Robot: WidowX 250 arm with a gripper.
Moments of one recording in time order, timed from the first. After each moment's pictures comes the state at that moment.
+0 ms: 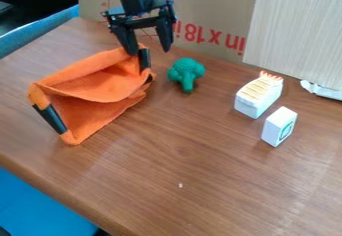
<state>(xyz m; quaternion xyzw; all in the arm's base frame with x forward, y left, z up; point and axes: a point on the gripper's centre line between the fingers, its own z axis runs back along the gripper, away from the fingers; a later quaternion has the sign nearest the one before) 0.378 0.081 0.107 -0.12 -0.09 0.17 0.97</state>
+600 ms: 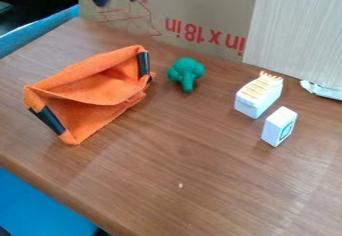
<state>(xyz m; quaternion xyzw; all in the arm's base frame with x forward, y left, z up) 0.355 0.114 0.181 -0.13 -0.14 0.09 0.98</state>
